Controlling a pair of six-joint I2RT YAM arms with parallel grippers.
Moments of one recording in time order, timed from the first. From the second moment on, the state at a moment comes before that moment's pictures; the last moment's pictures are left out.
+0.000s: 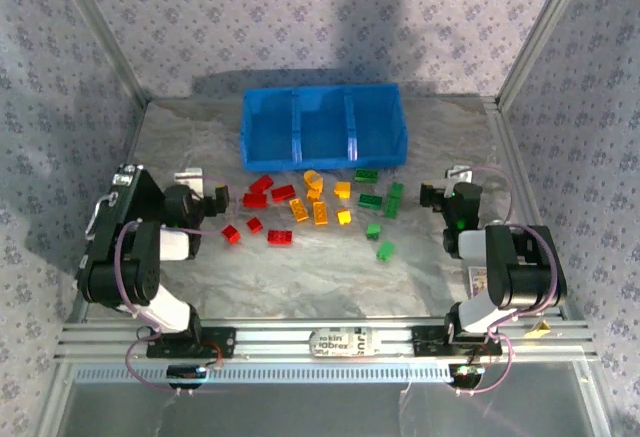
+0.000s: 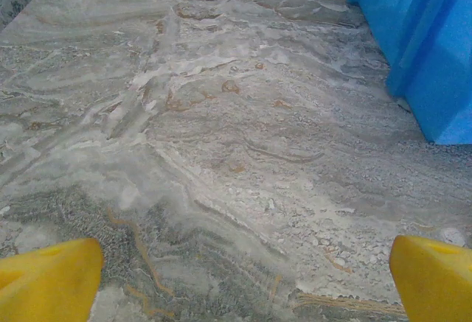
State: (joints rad) left arm 0.02 1.56 0.38 0.75 -0.01 -0.01; right arm -0.02 1.52 0.38 0.72 0.09 -0.02
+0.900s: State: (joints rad) left arm 0.02 1.56 0.38 0.75 -0.01 -0.01; right arm -0.03 1.52 0.38 0.70 0.04 -0.02
